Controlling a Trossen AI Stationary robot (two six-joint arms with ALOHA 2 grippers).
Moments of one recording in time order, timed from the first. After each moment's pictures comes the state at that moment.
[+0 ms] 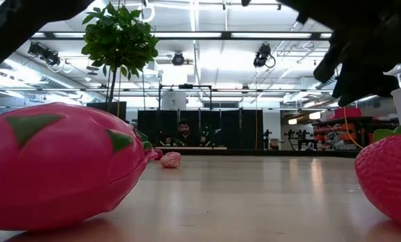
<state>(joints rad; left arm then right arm) -0.27 2.57 2.33 -0.32 -0.07 -0.35 0.02 0.73 0.54 -0.71 0.18 0.95</state>
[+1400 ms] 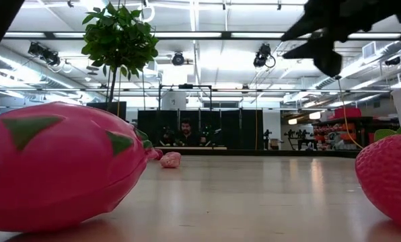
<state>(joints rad) -0.11 2.03 2.35 -0.97 -0.02 -0.24 0.08 0.88 0.56 -0.06 0.21 0.74</state>
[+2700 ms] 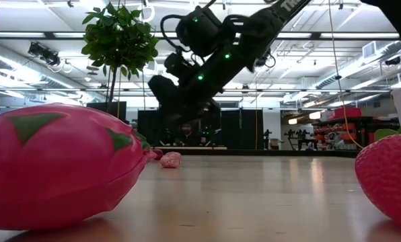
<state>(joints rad) 0.23 1.68 2.35 -1.57 -0.21 -0.12 -0.04 2.11 1.35 0.12 0.35 0.27</state>
